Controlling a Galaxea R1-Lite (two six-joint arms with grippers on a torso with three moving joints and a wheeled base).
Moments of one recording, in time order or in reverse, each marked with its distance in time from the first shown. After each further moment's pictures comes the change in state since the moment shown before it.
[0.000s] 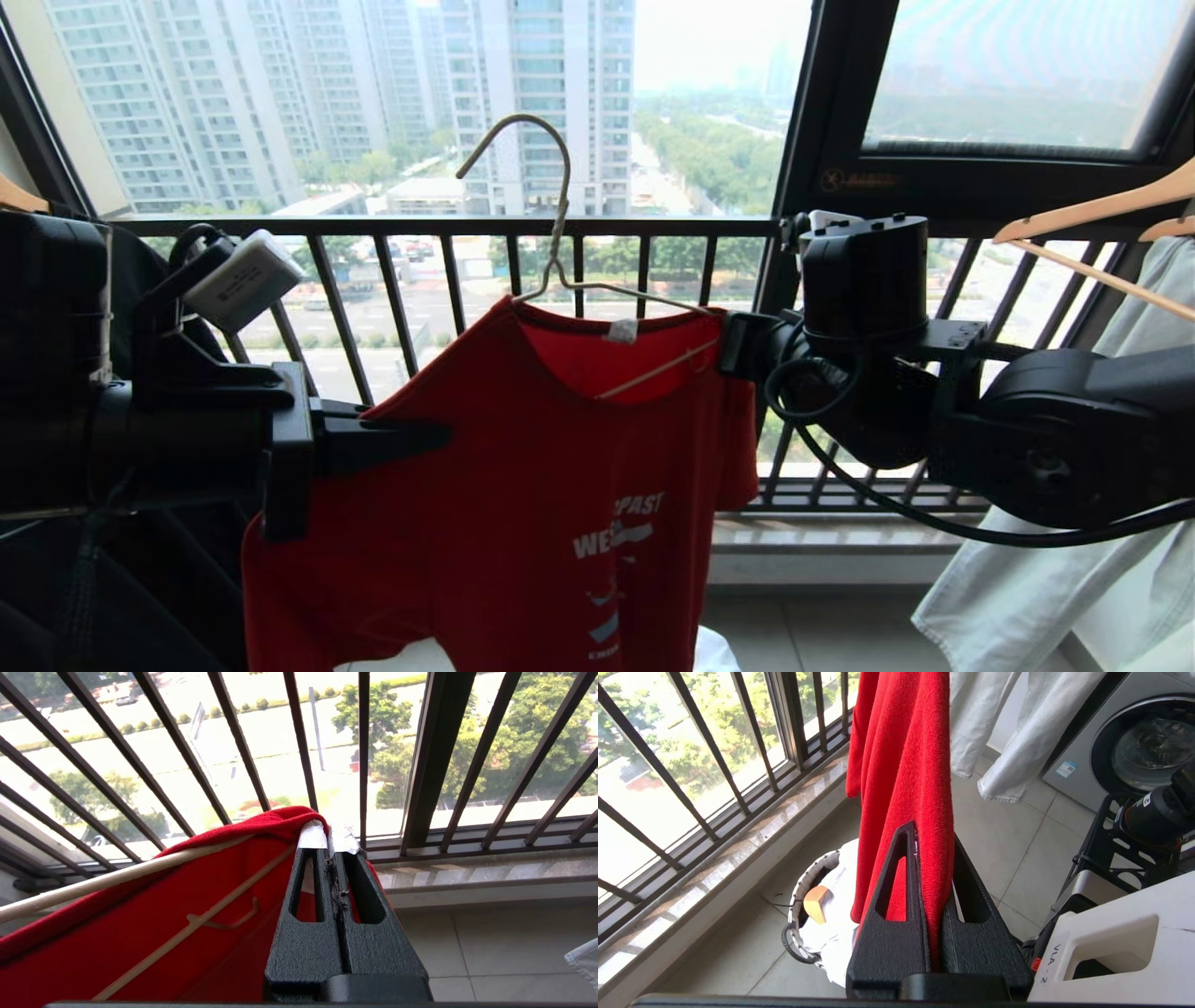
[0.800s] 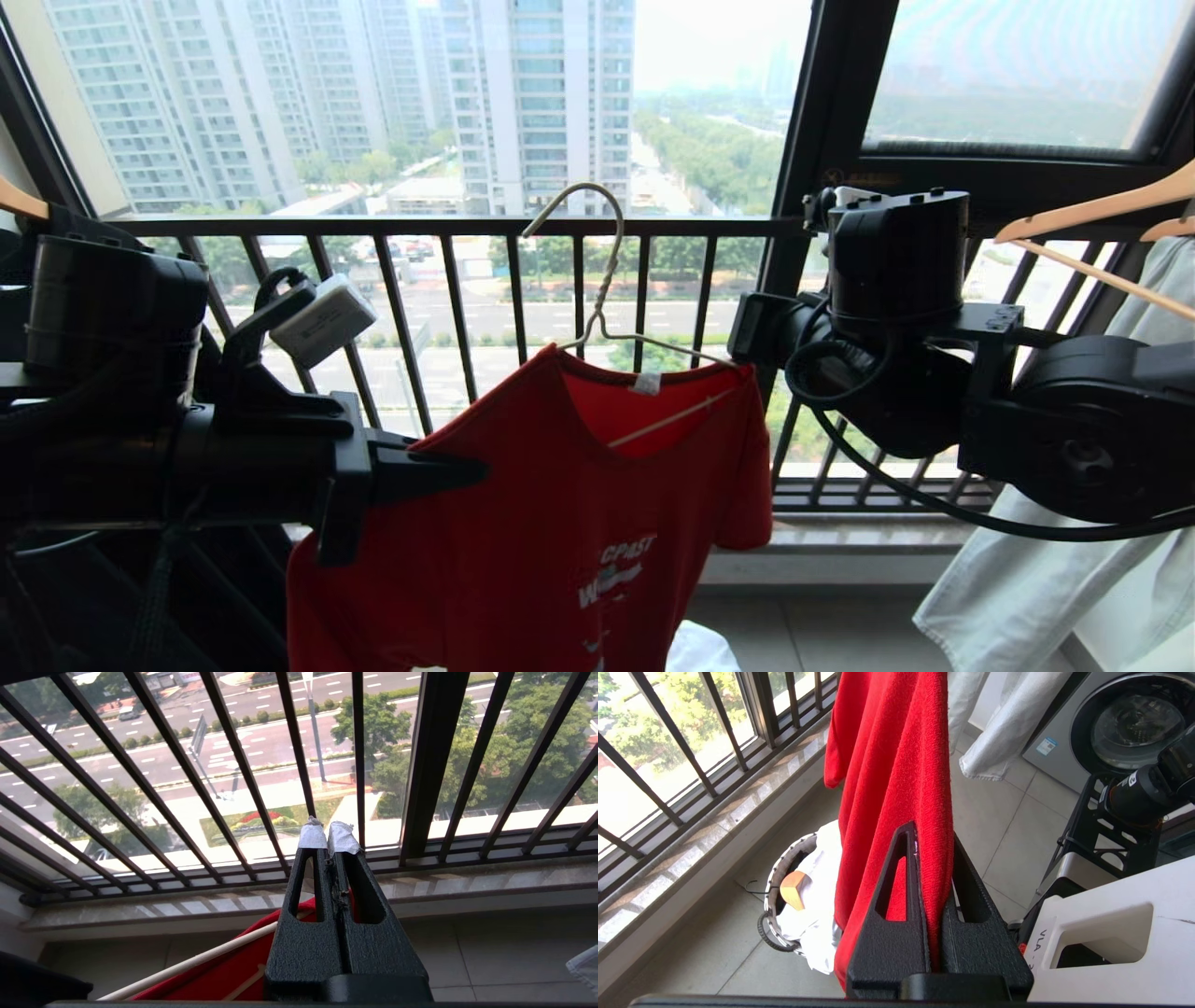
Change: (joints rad) left arm -0.060 0.072 0.008 -0.004 0.002 -0.002; right arm -0.002 -0.037 -0.004 0.000 -0.009 -0.007
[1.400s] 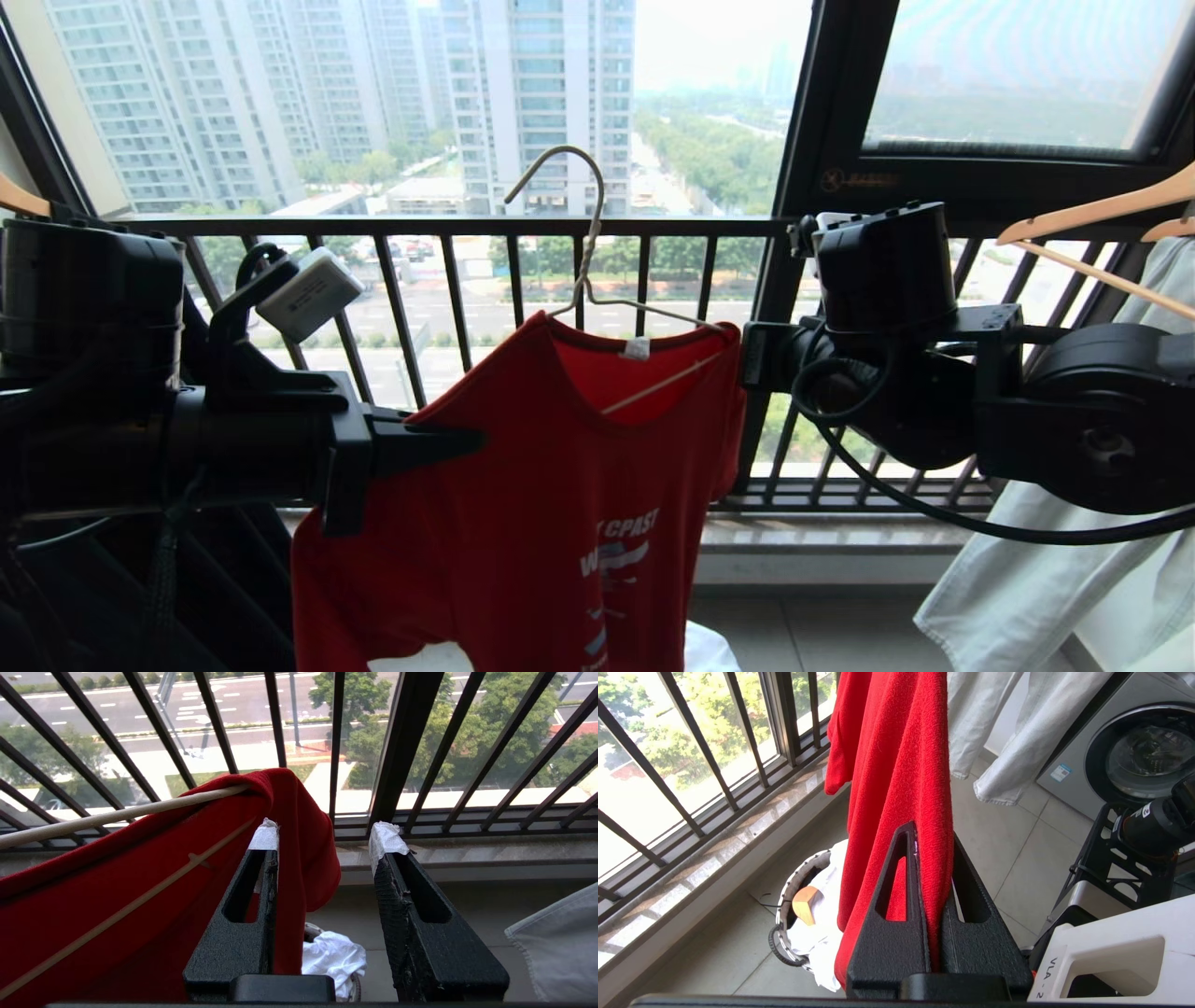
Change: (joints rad) left arm 0.006 -0.011 0.002 -0.076 0.045 -0.060; right arm 0.001 -0.016 -0.021 0.190 0.001 -0.024
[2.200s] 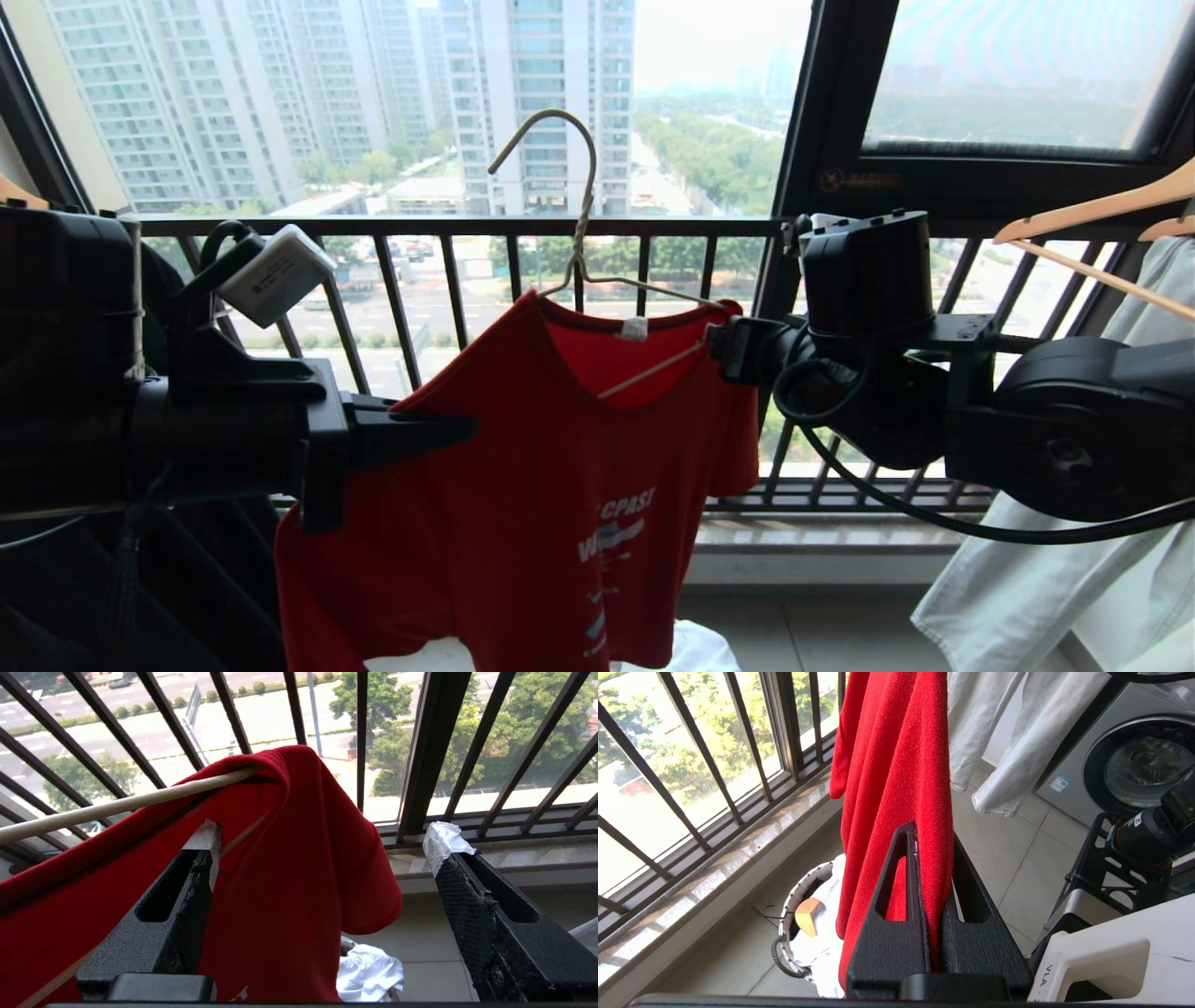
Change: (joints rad) left arm 0.000 -0.042 -0.005 -0.001 0.000 -0.014; right arm 0.006 0.035 0.008 -0.099 0.021 0.055
